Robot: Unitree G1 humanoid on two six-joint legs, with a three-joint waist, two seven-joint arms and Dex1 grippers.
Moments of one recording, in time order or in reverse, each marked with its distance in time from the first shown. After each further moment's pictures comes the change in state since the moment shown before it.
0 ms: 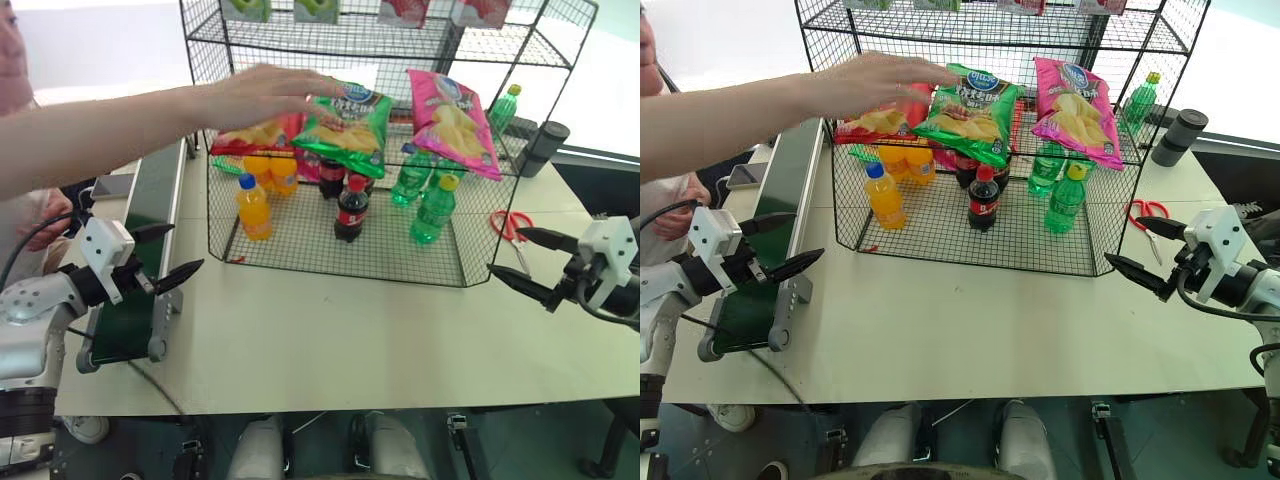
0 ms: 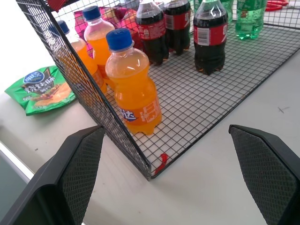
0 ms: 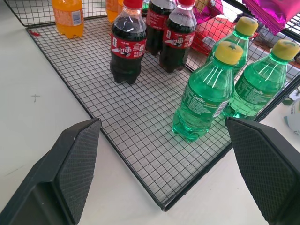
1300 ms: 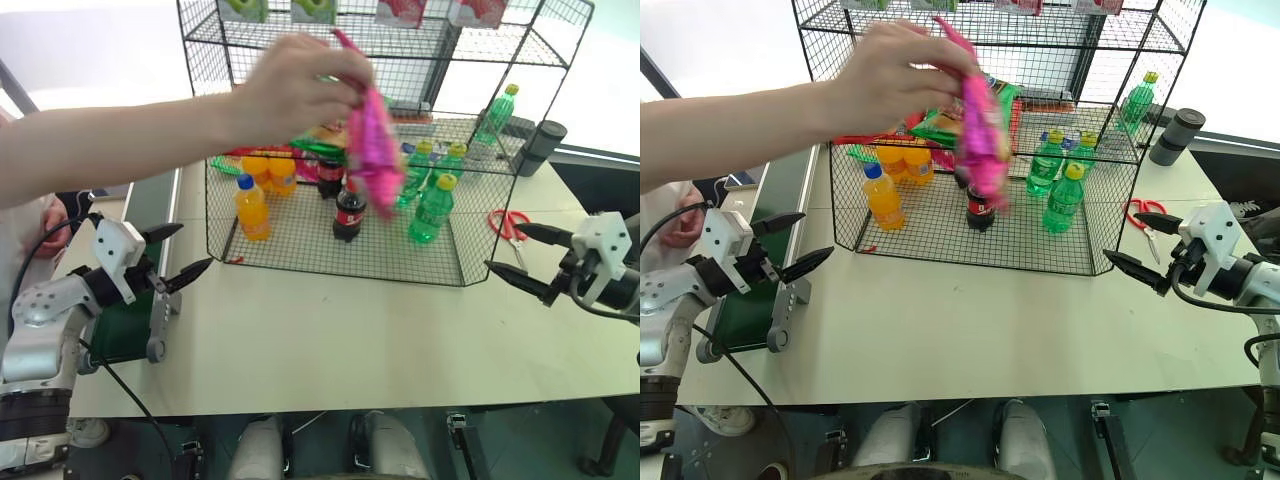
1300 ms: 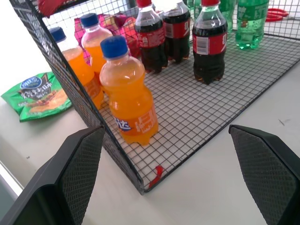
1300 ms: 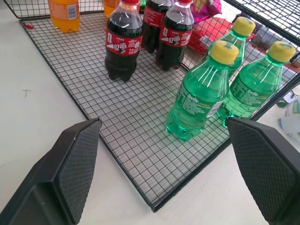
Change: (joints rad) left arm -0.004 -0.057 -0.014 -0.037 0.013 0.005 0.044; right arm -0.065 -0.001 0.033 0.062 -0.044 -0.031 0.016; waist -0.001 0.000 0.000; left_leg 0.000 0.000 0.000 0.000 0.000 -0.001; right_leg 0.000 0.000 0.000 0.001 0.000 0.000
